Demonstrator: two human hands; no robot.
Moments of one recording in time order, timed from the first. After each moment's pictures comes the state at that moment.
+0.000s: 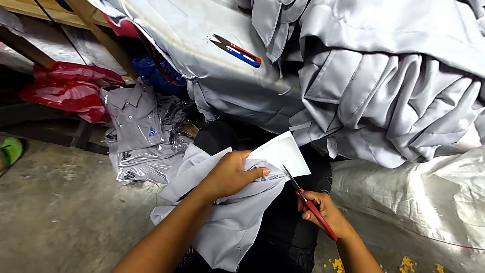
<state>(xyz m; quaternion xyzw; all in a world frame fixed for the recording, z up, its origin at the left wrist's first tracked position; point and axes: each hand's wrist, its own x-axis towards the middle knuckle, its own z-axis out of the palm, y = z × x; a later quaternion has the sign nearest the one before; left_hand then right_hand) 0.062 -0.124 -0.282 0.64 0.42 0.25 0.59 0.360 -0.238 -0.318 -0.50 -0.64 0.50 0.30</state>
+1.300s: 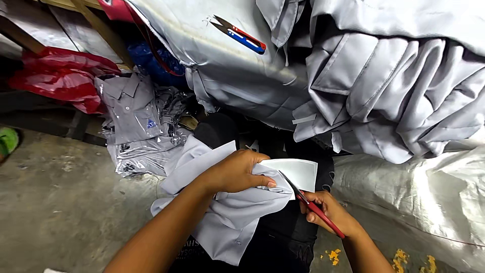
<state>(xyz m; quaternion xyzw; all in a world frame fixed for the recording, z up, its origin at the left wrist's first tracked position) 0.063 -0.114 -0.292 0.75 0.26 0.19 0.58 0.364 -0.236 -0.308 -0.46 -0.68 0.52 0.23</state>
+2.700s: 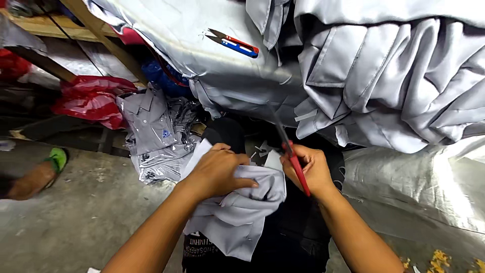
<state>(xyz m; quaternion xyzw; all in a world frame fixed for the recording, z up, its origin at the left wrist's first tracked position) 0.024 -0.119 -0.281 0.90 0.35 0.11 0.25 0.277 -0.166 -0.287 -0.55 -0.65 0.32 0.42</state>
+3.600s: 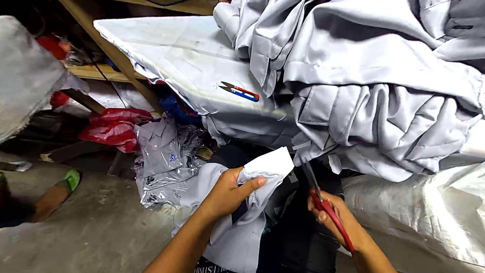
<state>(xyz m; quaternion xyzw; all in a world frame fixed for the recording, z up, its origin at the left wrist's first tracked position) 0.051 -0.131 -0.262 0.61 0.37 0.39 0.59 0.344 -0.212 -0.284 -0.50 -0.64 0.45 0.36</state>
